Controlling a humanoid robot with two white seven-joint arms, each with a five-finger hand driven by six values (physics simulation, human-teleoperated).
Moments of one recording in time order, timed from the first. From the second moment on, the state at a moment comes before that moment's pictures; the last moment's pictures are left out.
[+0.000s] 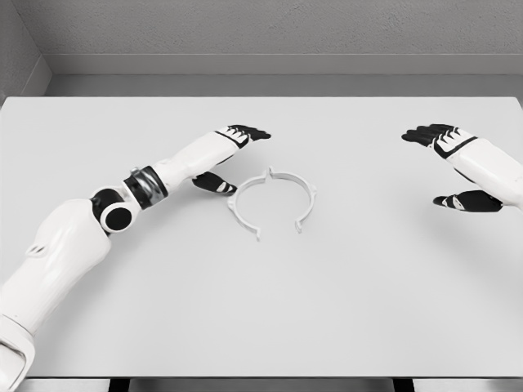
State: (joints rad) left arm -0.66 0.32 -0.72 -0.96 -0.49 -0.61 -0.01; right arm -0.07 -0.58 -0.18 -1.68 0.34 -0.61 0.55
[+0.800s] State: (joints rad) left arm -0.61 0.43 -0.71 -1.12 -0.49 -0.61 -0.01; right arm -0.07 -0.57 -0.17 -1.68 0.34 -0.61 0.55
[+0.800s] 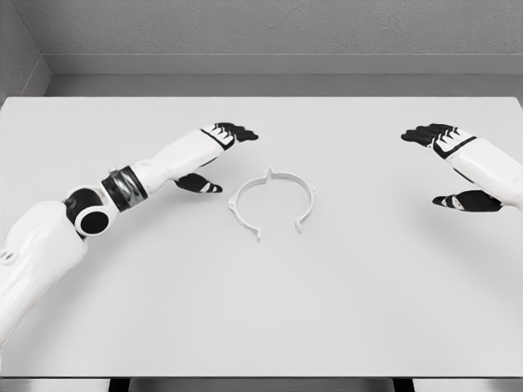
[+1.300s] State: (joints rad) left arm -0.58 0.45 -0.71 -1.15 -0.49 -0.61 -0.01; right arm -0.07 -0.57 -0.17 -1.68 0.34 -0.61 0.55
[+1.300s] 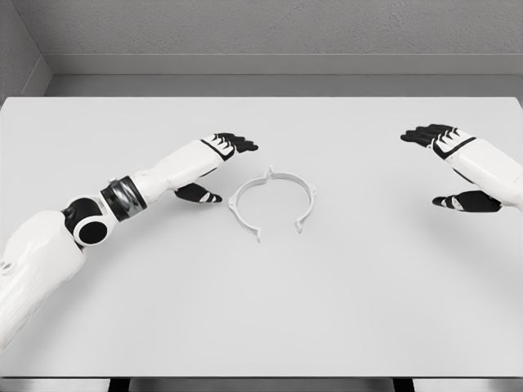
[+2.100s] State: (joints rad) left arm -0.55 0.41 -0.71 -1.15 -0.50 -0.61 -0.01; right arm -0.07 -0.58 -0.17 -1.68 0.34 -0.61 0.55
